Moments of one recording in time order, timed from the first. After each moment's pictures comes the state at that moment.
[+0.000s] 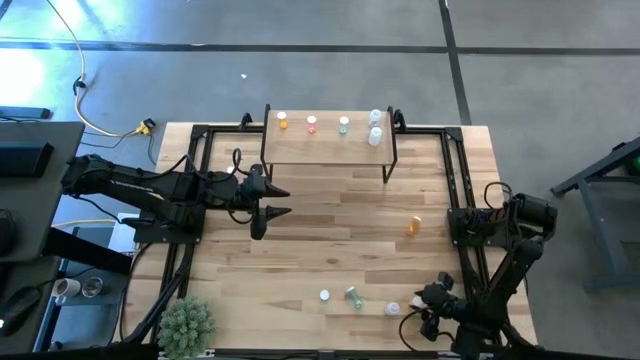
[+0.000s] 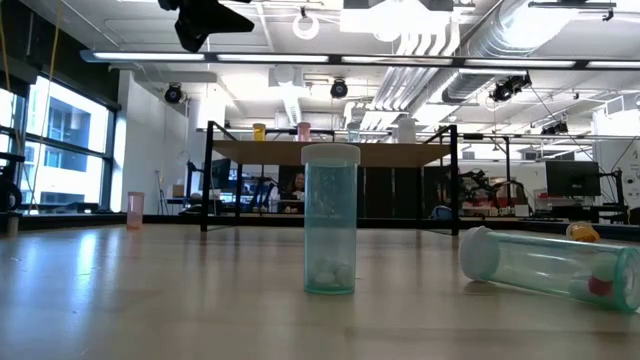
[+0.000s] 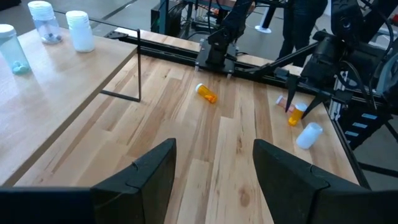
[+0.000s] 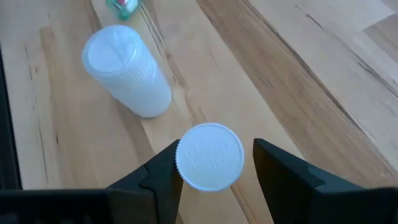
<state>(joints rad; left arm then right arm) -0.02 1.01 0.80 -0.17 -0.22 -0.26 1.23 1.76 0.93 -0.70 0.69 1.72</state>
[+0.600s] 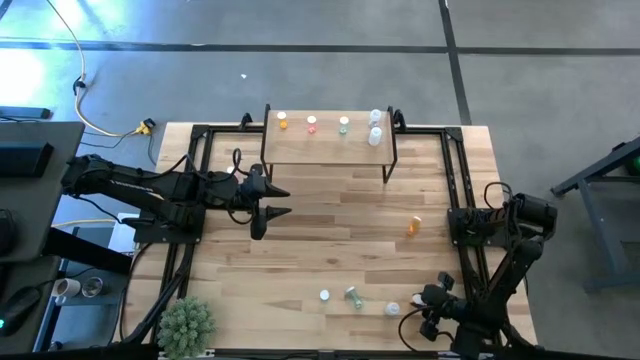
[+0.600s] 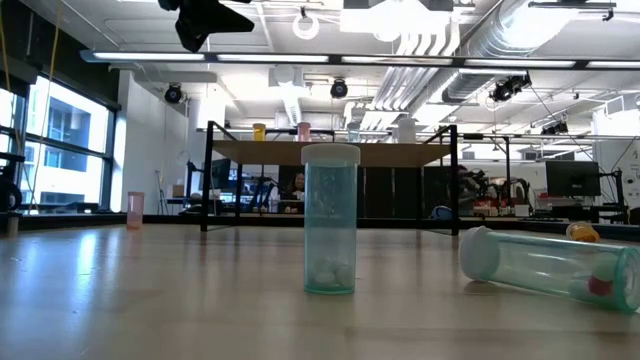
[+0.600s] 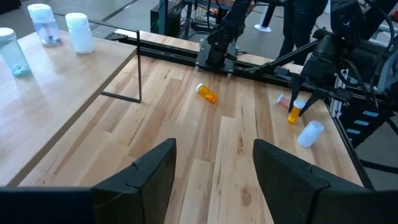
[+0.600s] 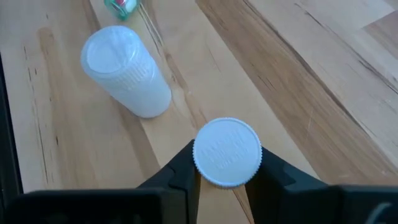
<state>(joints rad) -0.02 1.01 0.80 -0.17 -0.22 -0.24 1.23 1.76 0.93 -0.70 0.68 1.73</state>
